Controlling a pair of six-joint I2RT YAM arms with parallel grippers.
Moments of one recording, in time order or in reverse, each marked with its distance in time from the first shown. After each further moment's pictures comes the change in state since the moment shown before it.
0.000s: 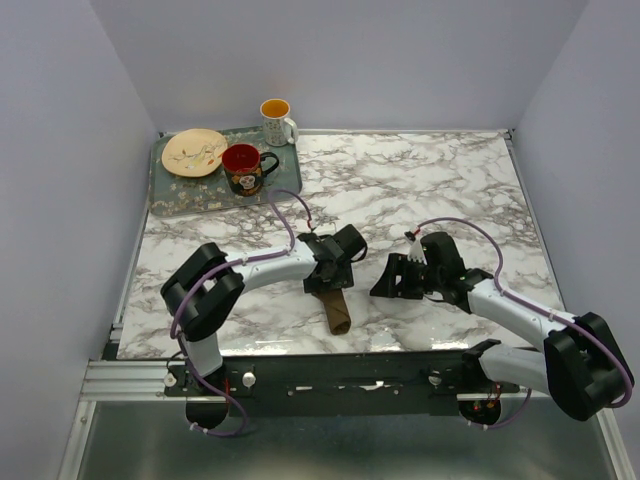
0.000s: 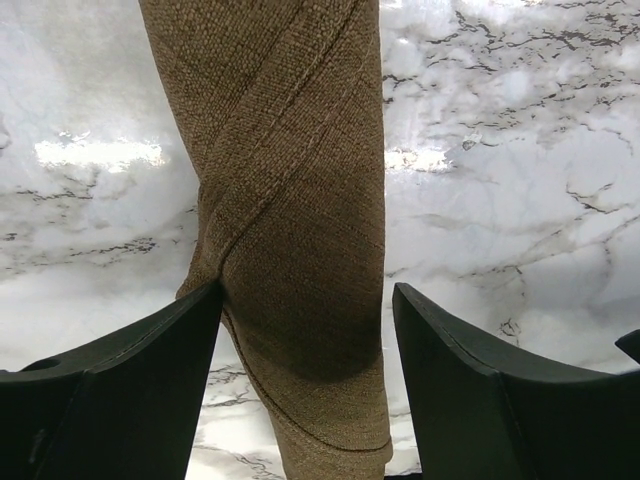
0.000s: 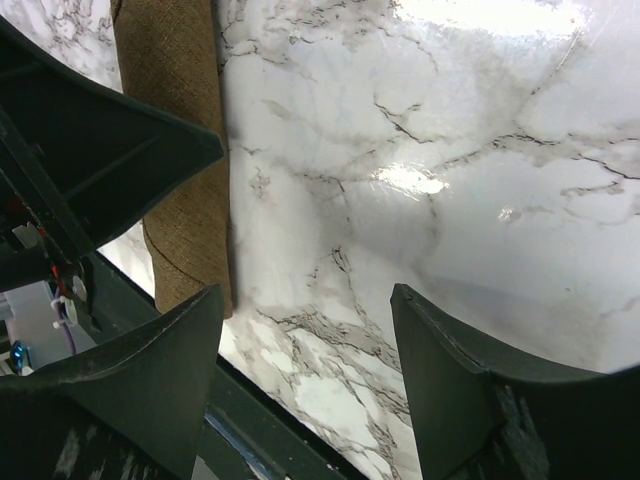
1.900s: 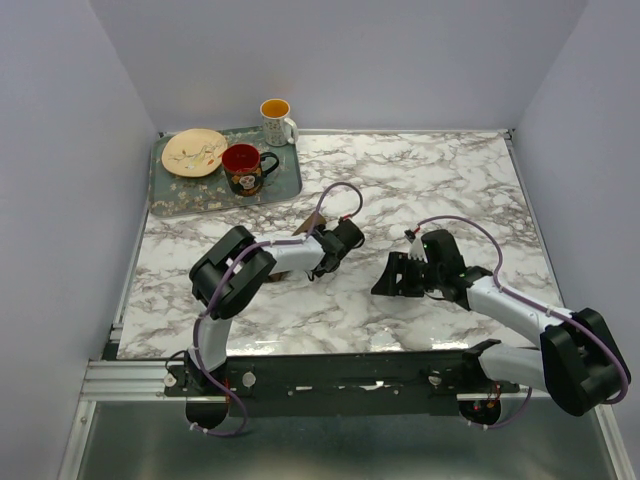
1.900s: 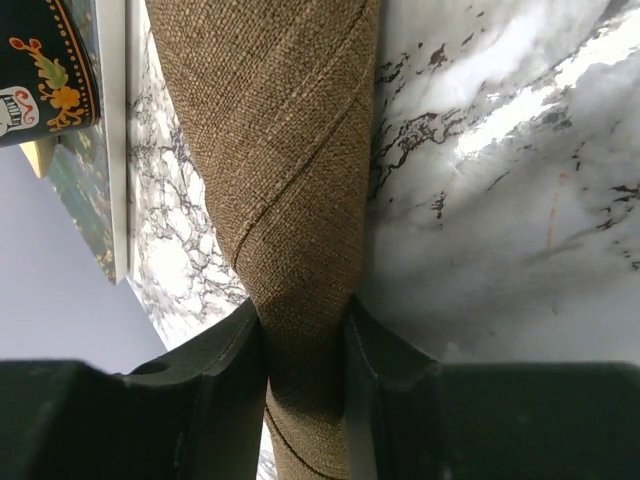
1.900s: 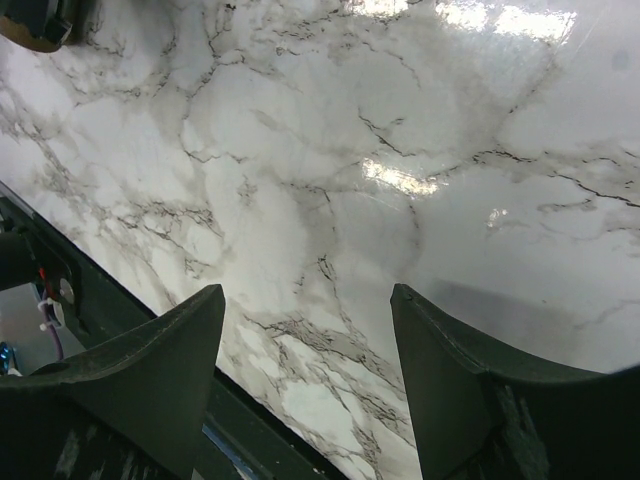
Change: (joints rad) left arm 0.087 0.212 0.028 0.213 -0.554 1.213; right arm -0.025 0.028 0.012 0.000 -0.008 -0.041
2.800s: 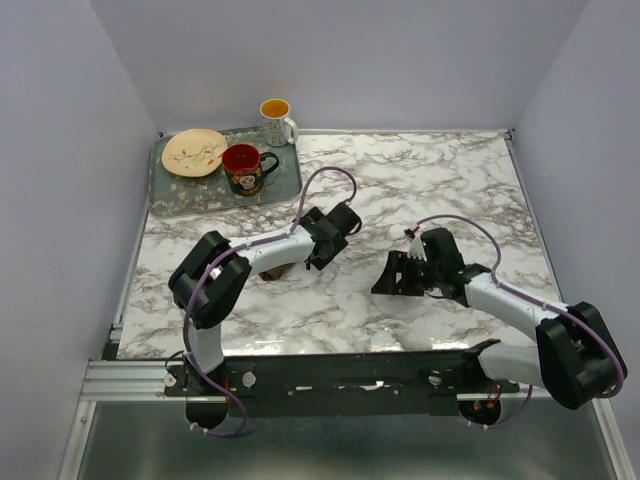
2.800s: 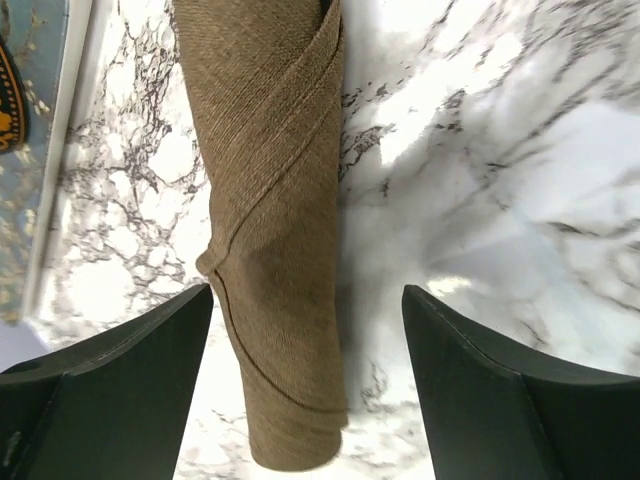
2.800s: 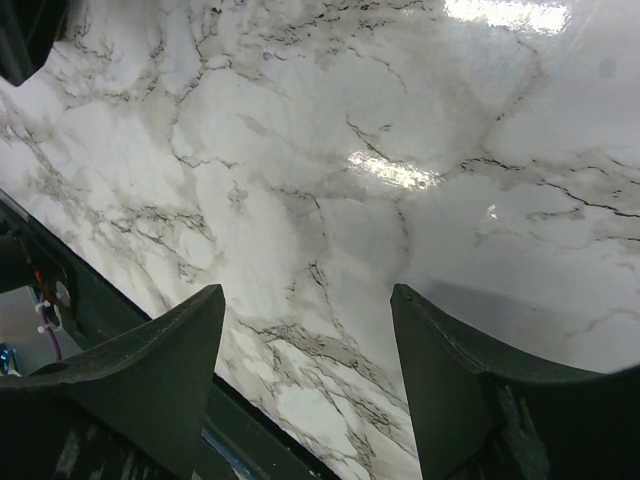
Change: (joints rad) left arm 0.031 -0.101 0.059 -0.085 0.245 -0.076; right arm -0.012 0.036 0.014 0.001 -0.007 -0.010
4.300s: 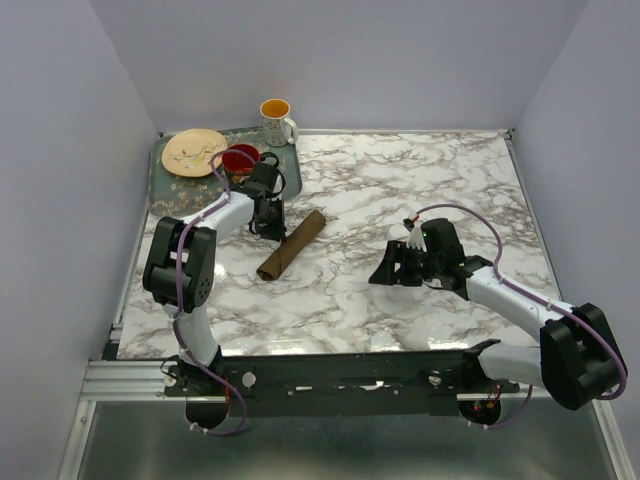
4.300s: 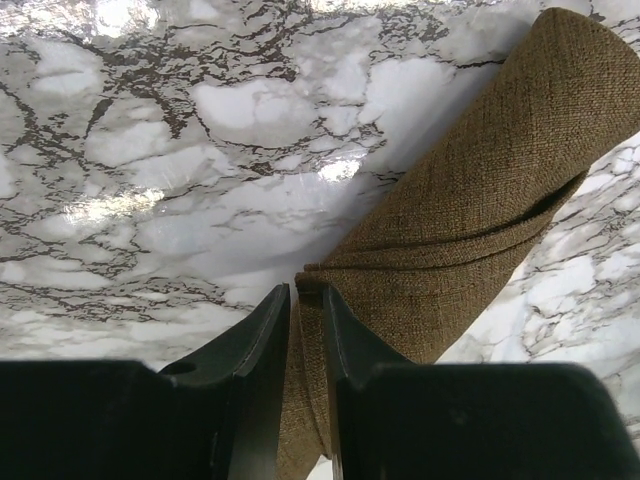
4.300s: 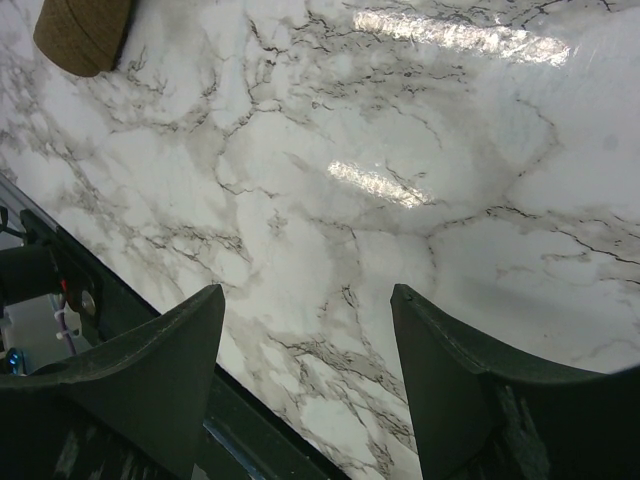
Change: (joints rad) left arm 0.504 -0.037 0.016 -0.032 0.681 -0.469; right arm 0.000 -0.003 0.082 -0.035 -0.003 -0.008
